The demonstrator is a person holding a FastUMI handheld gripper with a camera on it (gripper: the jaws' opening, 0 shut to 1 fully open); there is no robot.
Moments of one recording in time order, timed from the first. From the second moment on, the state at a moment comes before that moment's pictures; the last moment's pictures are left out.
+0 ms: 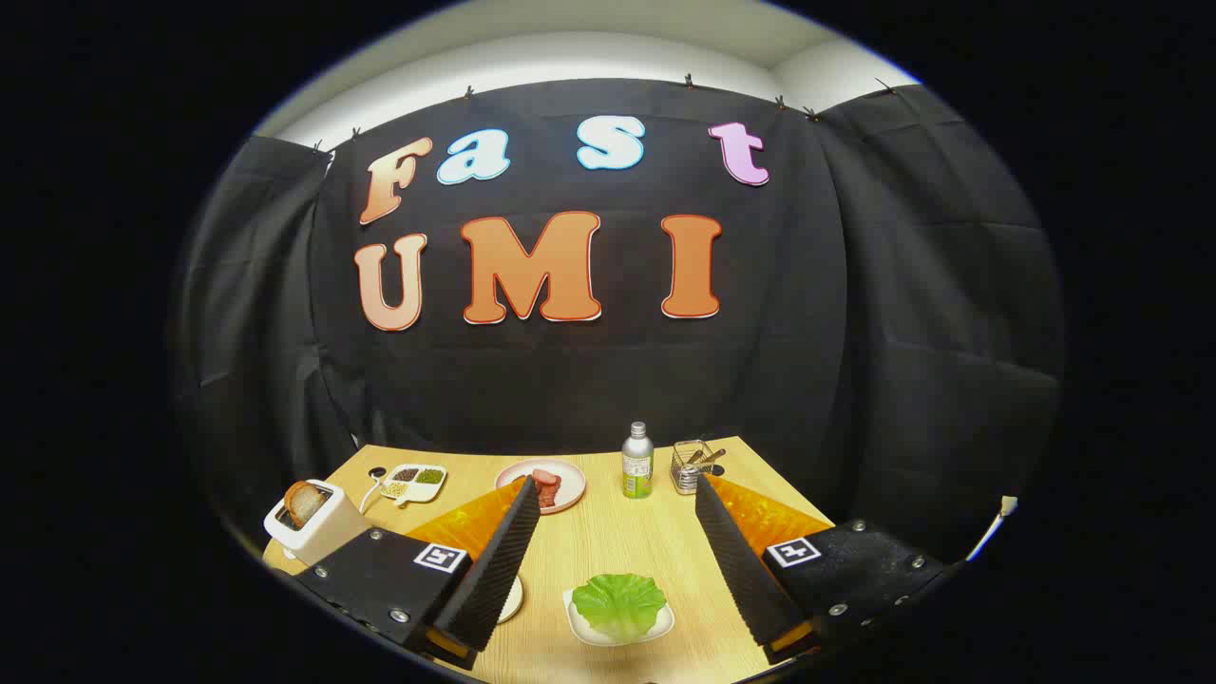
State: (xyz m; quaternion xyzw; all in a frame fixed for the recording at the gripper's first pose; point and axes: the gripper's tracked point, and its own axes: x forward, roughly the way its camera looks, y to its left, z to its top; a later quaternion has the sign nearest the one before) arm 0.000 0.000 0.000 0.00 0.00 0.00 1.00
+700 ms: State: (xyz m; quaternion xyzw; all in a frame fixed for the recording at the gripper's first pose) arm 0.013 0.008 -0.032 -0.02 0.06 0.01 1.00
